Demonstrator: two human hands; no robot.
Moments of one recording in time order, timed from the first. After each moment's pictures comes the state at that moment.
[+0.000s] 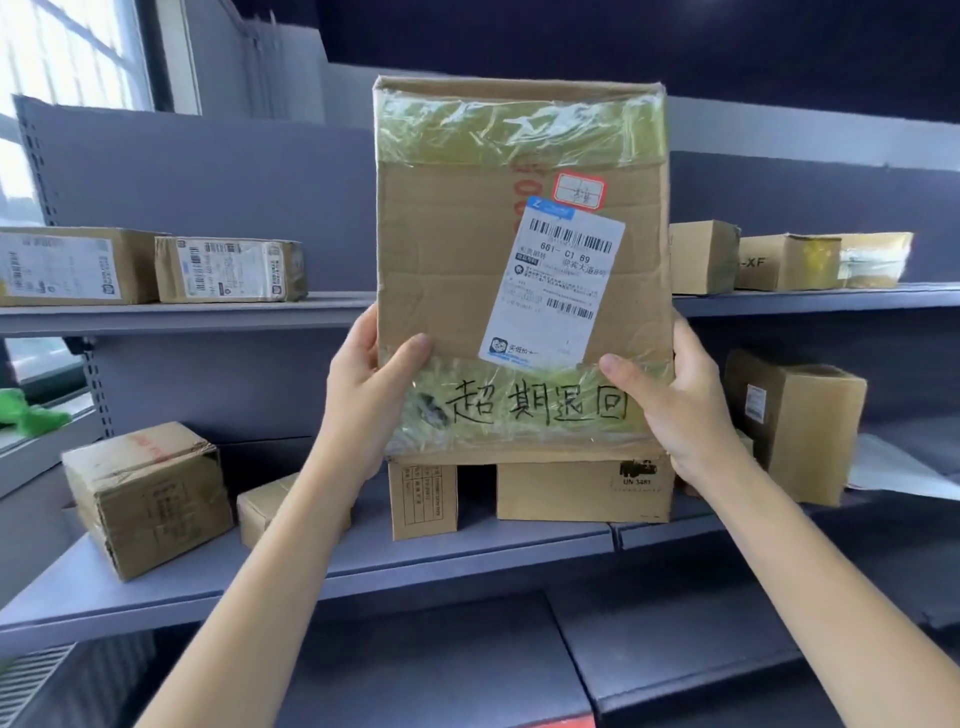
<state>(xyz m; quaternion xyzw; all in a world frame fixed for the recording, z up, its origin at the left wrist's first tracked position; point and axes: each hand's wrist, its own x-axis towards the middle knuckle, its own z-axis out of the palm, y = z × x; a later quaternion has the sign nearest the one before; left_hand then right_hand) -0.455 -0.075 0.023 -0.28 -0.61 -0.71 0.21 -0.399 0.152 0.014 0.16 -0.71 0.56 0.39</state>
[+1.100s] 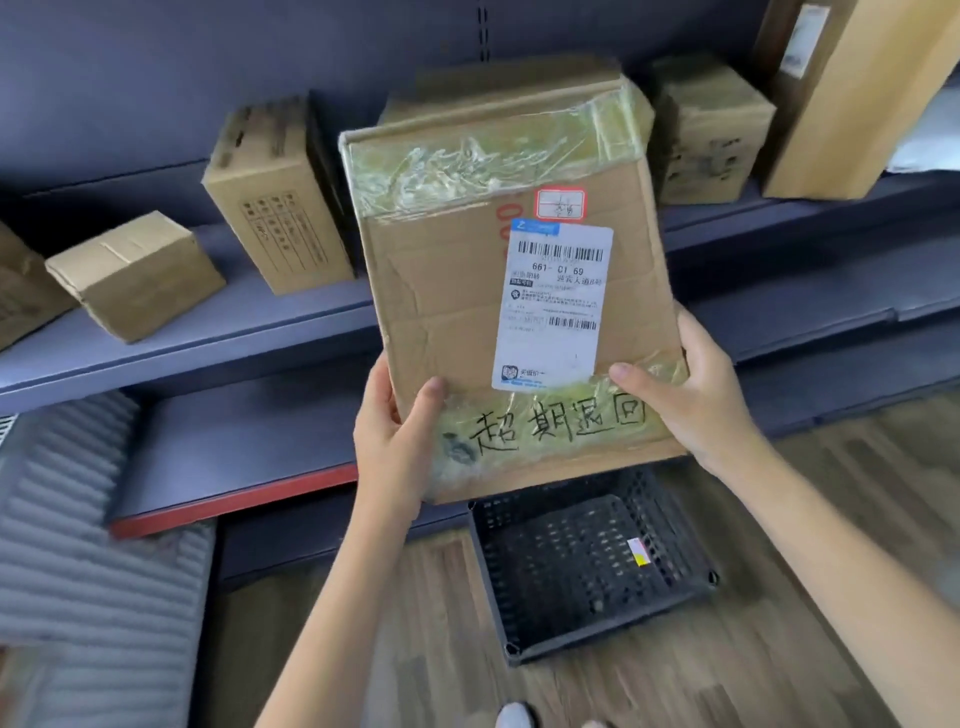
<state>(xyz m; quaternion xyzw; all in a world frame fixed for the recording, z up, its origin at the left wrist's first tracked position) -0.431 0.073 -0.232 -0.03 -0.72 -0.69 0.03 -0.383 0.299 -0.225 -0.05 -0.77 0.61 0.18</state>
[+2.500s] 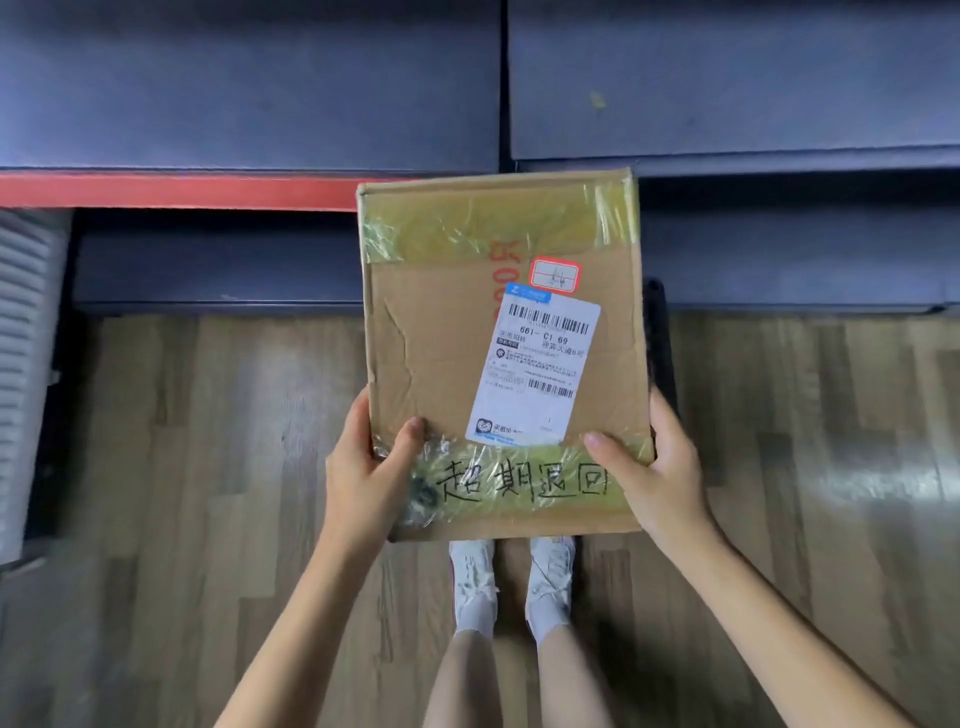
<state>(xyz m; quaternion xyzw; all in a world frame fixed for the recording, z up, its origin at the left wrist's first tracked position) -0.371 0.183 -0.600 0.24 -0.81 -0.52 -0.11 -0.356 0.413 -0.603 -0.16 -0.76 0.62 -0.09</state>
